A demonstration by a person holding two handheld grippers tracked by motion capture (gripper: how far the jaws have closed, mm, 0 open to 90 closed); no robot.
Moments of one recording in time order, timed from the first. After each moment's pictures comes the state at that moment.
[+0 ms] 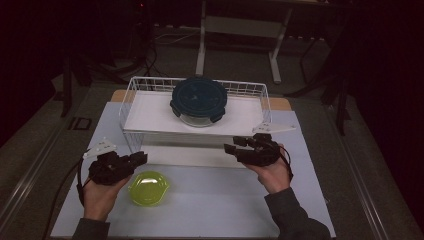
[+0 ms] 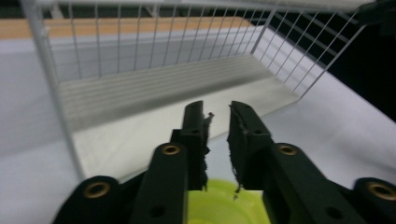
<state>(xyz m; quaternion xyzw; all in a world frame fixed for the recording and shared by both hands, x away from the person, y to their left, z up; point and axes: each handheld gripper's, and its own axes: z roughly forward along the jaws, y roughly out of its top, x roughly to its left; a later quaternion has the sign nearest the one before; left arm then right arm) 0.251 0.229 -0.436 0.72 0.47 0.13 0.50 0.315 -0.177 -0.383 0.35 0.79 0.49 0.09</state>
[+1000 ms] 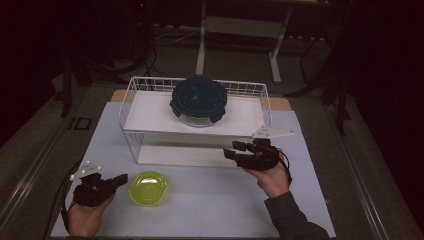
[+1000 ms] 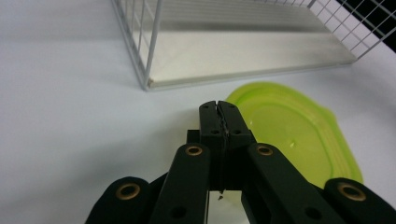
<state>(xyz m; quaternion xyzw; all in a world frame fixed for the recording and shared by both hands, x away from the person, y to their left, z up) 0.217 0.267 -0.492 0.70 0.55 0.12 0.44 0.311 -0.179 -0.396 0.35 0.79 0.49 0.07</state>
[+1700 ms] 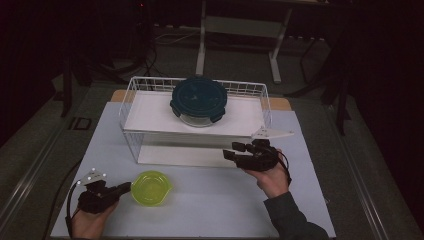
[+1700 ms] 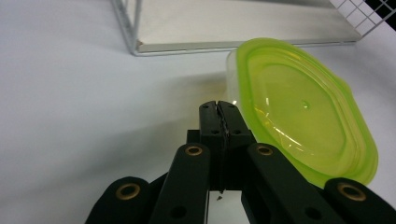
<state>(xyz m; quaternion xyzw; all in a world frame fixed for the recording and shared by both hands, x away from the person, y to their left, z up) 0.214 0.257 -0.510 0.71 0.55 0.10 0.43 0.312 -0.179 -0.399 0.35 0.80 0.49 0.07</state>
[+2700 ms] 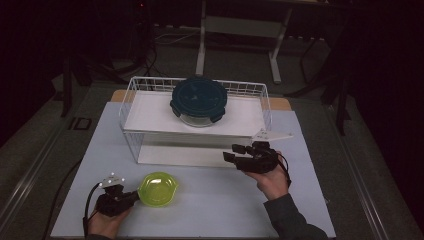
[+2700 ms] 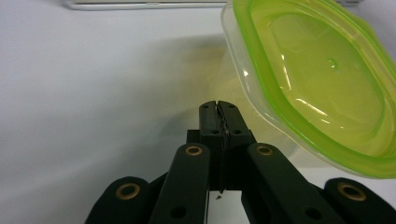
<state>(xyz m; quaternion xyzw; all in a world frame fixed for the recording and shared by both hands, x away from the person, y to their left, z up) 0.219 0.225 -0.535 0.74 0.53 0.06 0.41 0.310 -0.180 -0.405 0.35 0.80 0.49 0.07</state>
